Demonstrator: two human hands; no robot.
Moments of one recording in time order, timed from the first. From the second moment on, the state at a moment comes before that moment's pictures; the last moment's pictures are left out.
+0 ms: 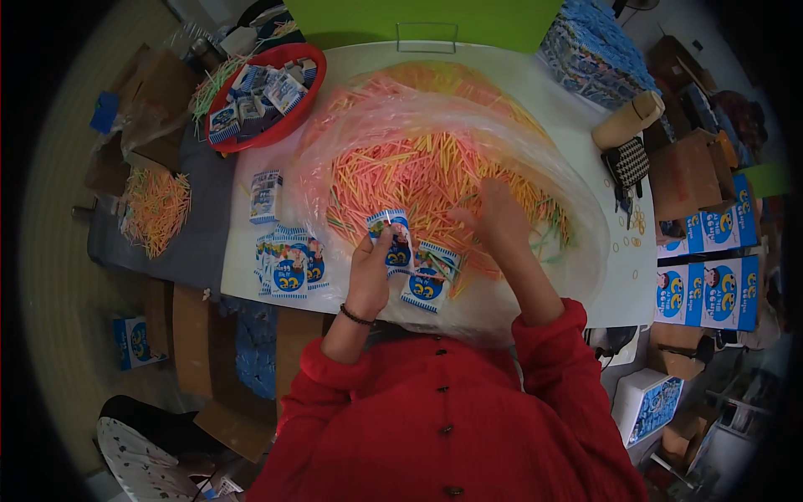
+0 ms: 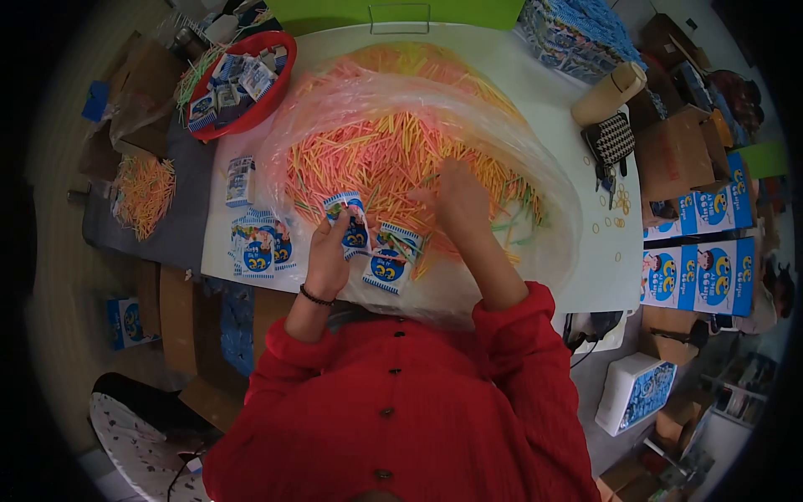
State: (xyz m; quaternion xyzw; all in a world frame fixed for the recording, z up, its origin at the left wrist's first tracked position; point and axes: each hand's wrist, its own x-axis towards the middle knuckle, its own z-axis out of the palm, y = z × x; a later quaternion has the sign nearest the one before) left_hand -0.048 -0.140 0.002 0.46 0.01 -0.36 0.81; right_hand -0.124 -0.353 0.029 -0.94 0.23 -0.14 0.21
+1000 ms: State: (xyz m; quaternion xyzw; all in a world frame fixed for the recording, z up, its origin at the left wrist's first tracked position) left_hand -0.056 -0.142 -0.006 0.47 0.00 -0.40 0.79; right_hand -0.178 -0.382 -0.018 -0.73 0.16 -0.24 0.62
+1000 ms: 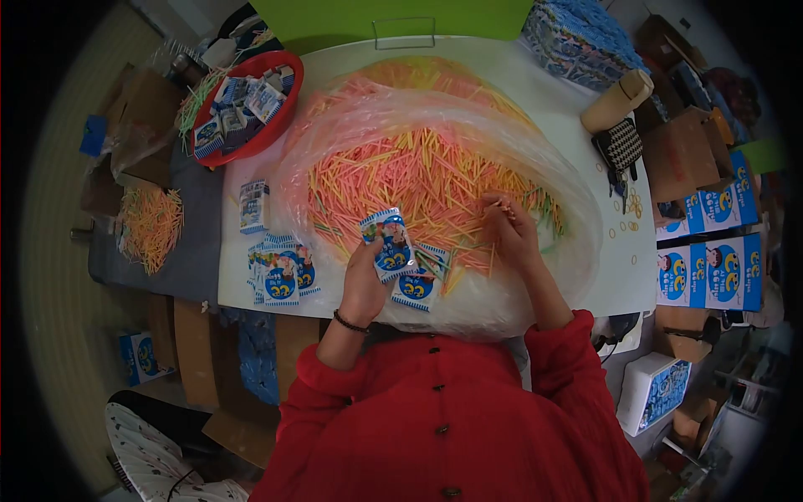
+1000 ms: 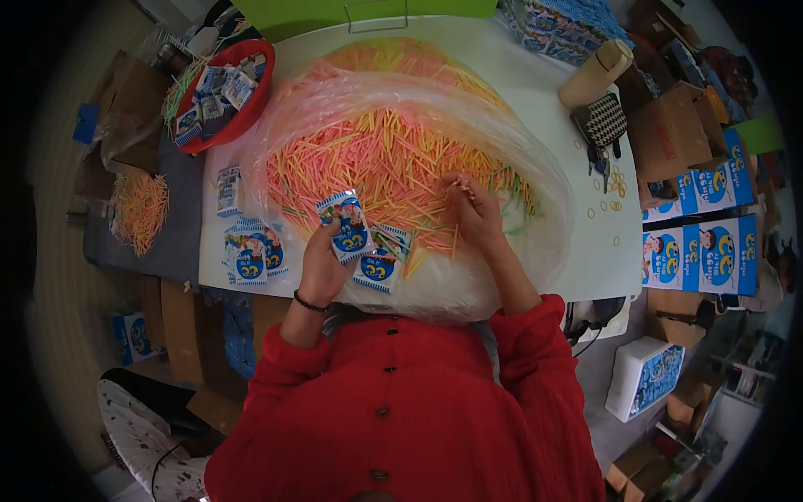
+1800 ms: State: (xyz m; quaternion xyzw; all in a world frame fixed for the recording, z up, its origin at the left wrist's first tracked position) left_hand -0.056 -0.164 -0.023 0.71 -0.21 -0.19 0.65; right_hand -0.205 -0.386 -0.024 -0.81 0.24 -0.28 0.45
